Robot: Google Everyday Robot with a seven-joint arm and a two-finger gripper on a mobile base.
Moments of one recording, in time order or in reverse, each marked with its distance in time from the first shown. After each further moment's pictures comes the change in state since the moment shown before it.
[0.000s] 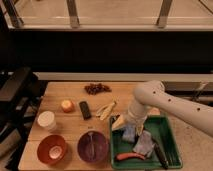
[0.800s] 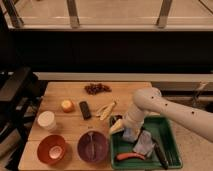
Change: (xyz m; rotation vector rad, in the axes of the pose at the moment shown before) arm -0.005 -0.002 0.039 -0.065 0.045 0.021
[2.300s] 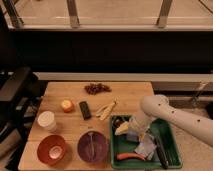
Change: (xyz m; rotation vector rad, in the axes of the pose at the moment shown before) arm -0.014 -0.042 0.019 0.012 -0.067 0.039
